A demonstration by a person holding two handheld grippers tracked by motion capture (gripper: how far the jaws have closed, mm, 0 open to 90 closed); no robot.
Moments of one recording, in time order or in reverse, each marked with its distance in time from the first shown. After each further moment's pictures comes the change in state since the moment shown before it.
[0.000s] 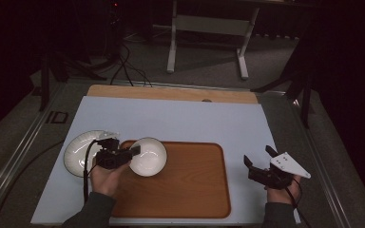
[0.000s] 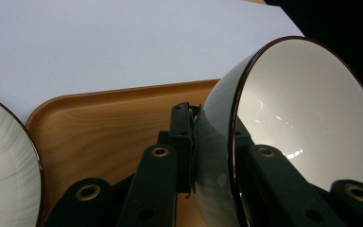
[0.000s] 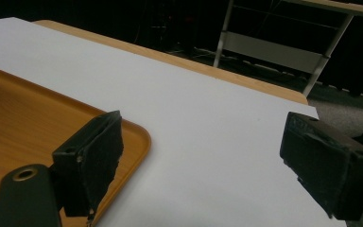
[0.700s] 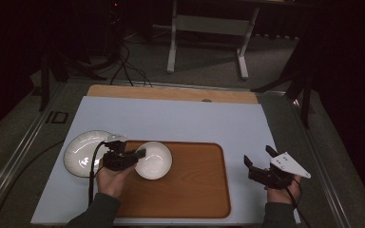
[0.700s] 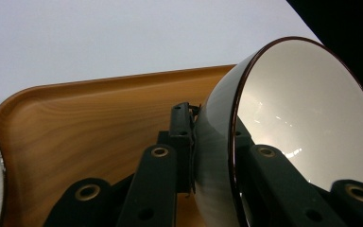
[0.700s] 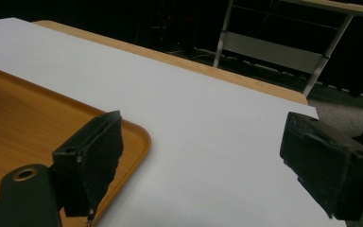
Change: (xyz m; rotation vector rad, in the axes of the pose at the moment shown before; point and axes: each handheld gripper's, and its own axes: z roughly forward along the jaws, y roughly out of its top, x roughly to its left) left arm -0.009 -0.006 0.014 0.033 -0.015 0.020; right arm 0.000 0.000 0.000 0.000 0.000 0.001
